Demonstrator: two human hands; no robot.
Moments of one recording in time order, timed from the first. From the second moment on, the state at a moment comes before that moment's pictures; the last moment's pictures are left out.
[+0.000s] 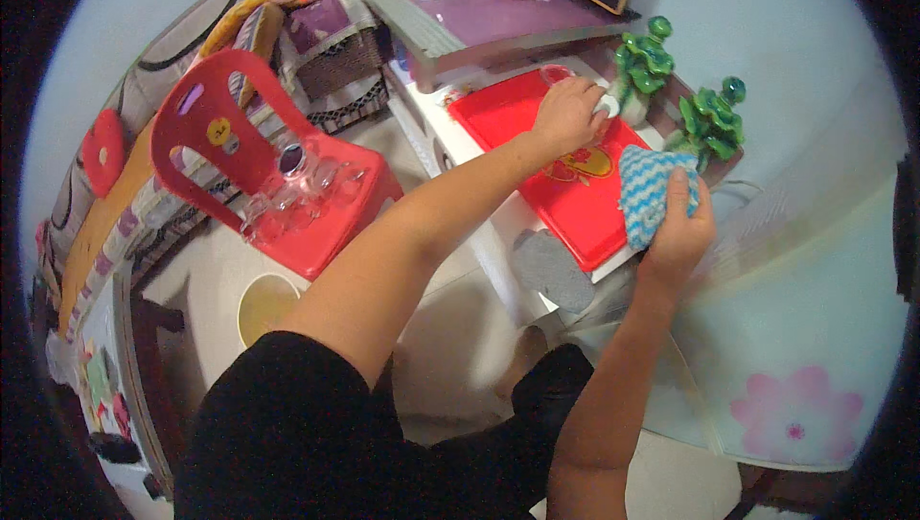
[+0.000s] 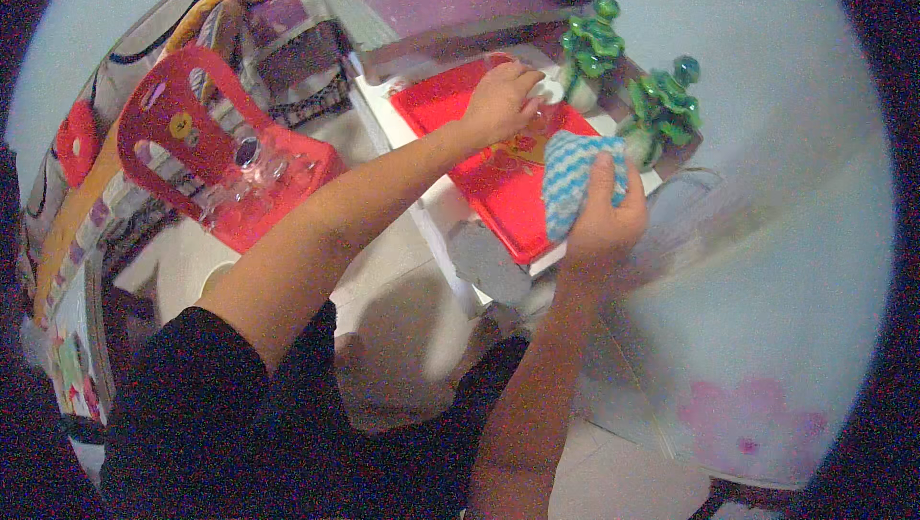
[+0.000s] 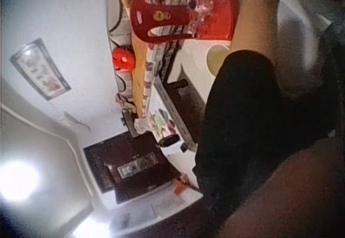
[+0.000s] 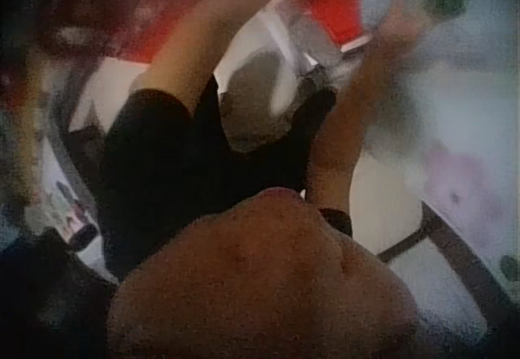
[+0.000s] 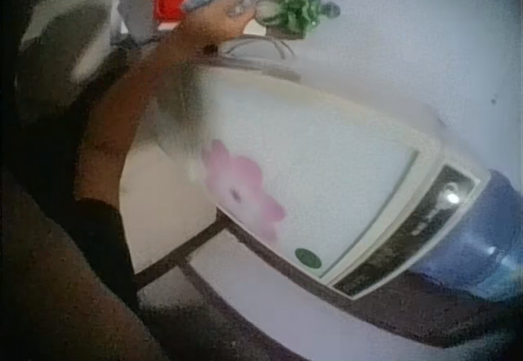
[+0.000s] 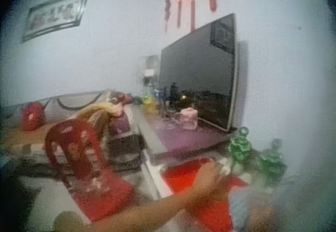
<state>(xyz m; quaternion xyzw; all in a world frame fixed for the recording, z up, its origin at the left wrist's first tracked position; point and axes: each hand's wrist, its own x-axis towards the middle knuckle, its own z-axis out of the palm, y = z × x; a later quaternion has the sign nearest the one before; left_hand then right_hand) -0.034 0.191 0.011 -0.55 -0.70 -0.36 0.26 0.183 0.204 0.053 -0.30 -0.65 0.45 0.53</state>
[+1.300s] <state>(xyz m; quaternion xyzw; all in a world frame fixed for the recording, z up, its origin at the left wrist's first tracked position) -0.165 -0.040 -0.056 -0.27 -0.84 -0.45 0.16 0.117 0.126 0.031 -0.15 -0.55 0.78 0.26</state>
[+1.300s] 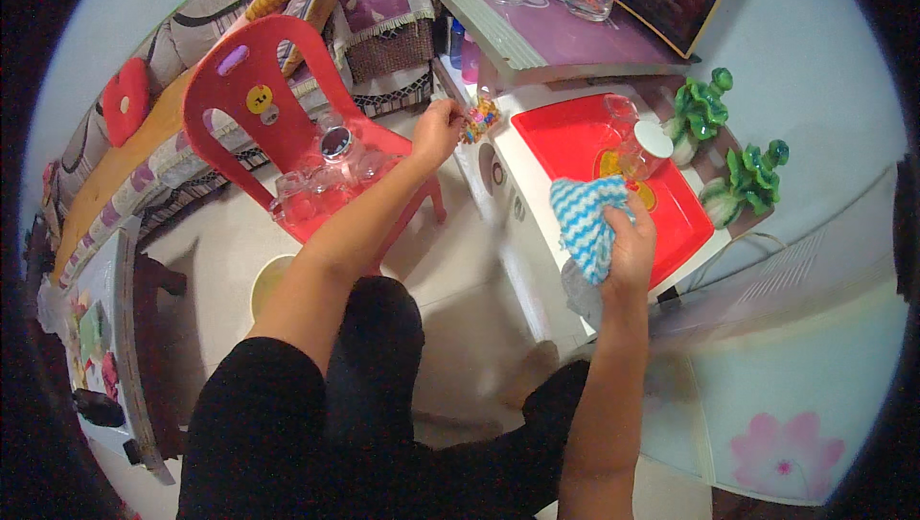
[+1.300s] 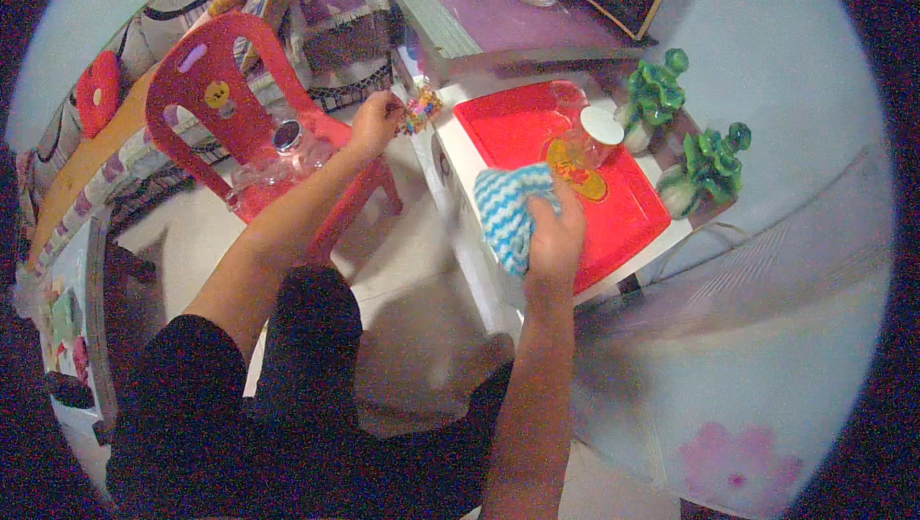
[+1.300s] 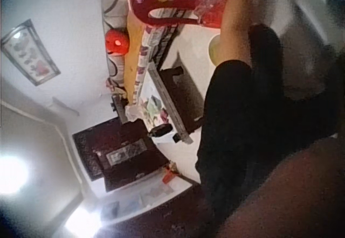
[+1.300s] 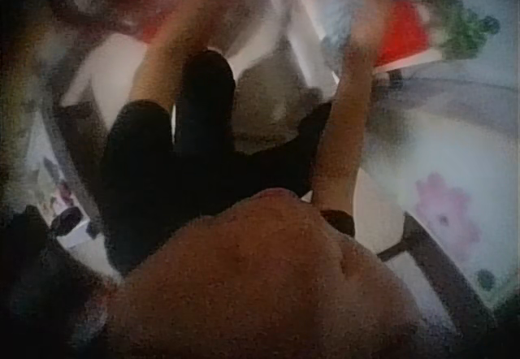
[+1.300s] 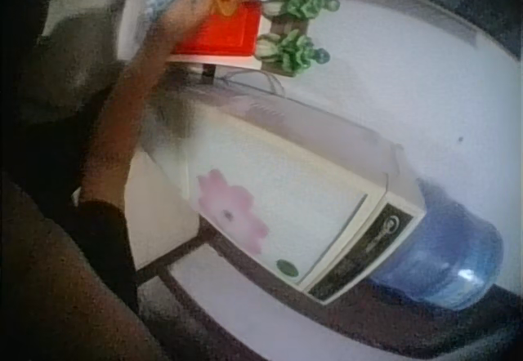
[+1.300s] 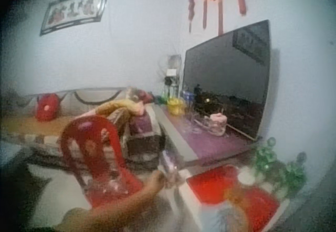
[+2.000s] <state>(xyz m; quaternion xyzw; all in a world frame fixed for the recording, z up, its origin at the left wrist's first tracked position) 0.030 -0.008 -0.009 -0.10 -0.29 -0.87 -0.39 0.135 0.107 0.026 -0.12 -0.67 0.70 0.21</state>
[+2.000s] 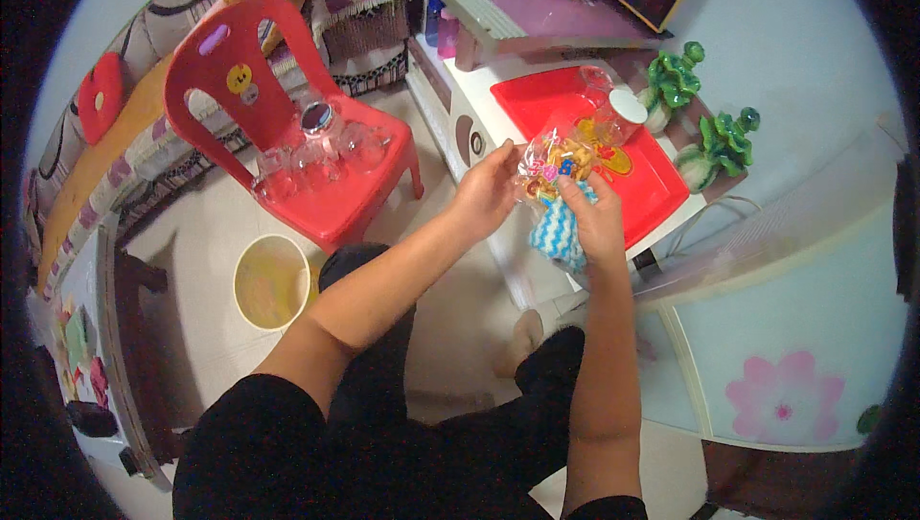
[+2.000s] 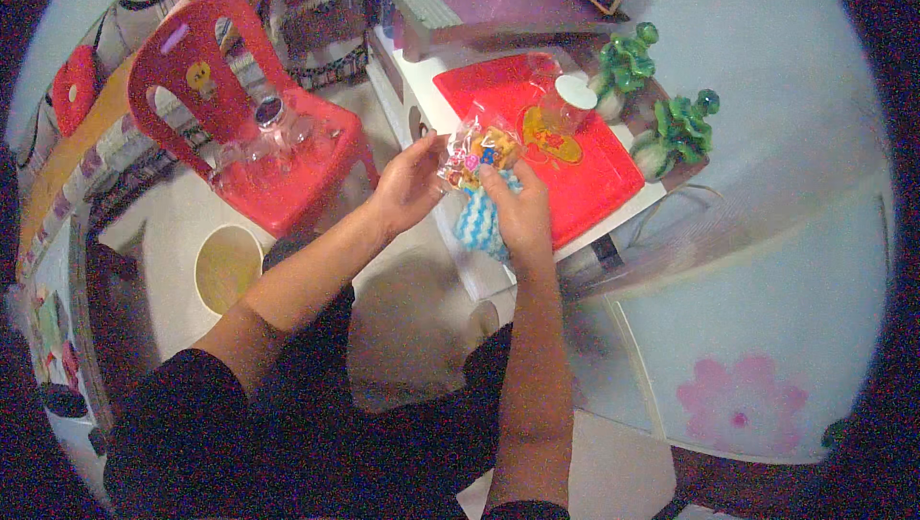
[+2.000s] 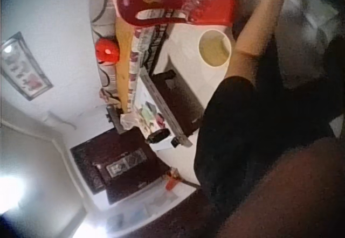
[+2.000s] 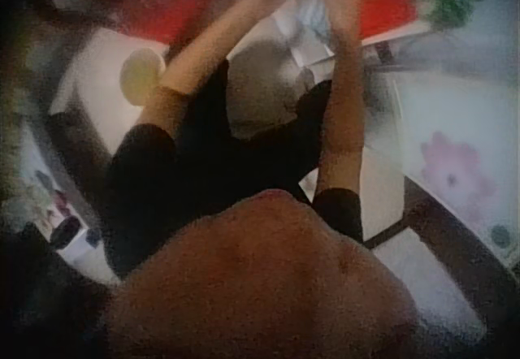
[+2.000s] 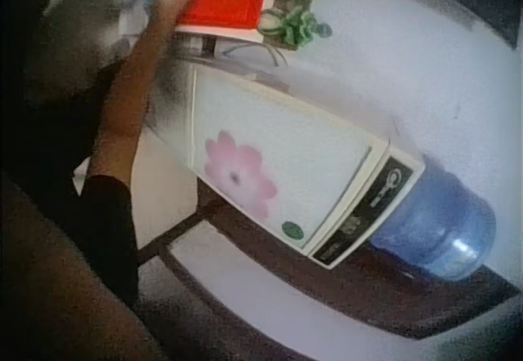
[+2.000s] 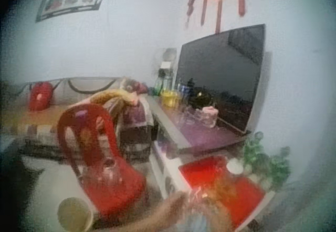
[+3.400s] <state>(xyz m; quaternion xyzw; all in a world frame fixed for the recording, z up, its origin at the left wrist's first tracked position) 0.044 -0.036 0.052 0.02 0.20 -0.84 -0.51 0.144 0.132 0.046 -0.08 -0.39 0.91 0.14</state>
